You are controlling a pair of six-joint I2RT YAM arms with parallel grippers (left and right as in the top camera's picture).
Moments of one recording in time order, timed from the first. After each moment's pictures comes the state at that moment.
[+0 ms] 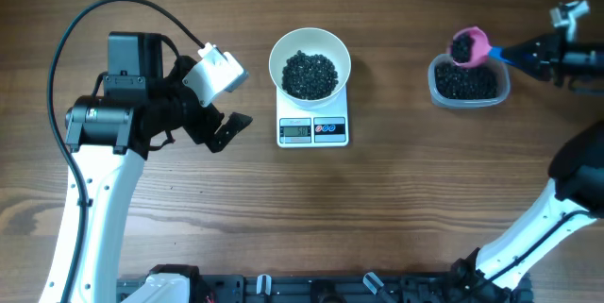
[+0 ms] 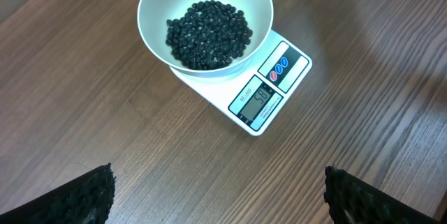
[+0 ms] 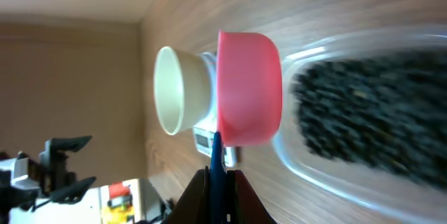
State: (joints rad) left arm -0.07 1.29 1.29 -1.02 0.48 0.71; right arm -0.55 2.19 1.99 -1.61 -1.03 -0.47
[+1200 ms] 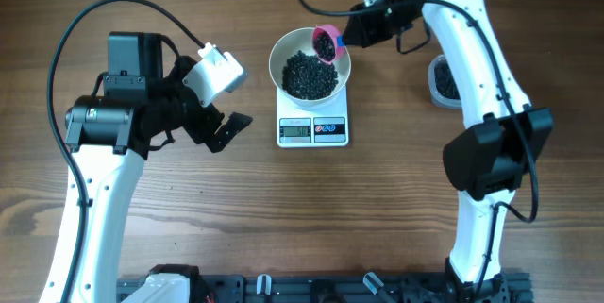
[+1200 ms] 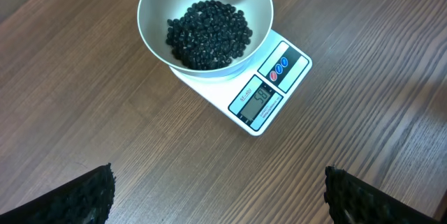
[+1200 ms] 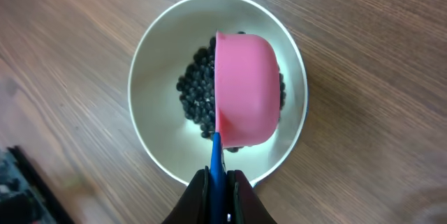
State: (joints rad) left arm -0.07 1.29 1.29 -1.02 0.48 0.71; right arm 0.27 2.19 2.25 -1.34 -0.47 -0.20
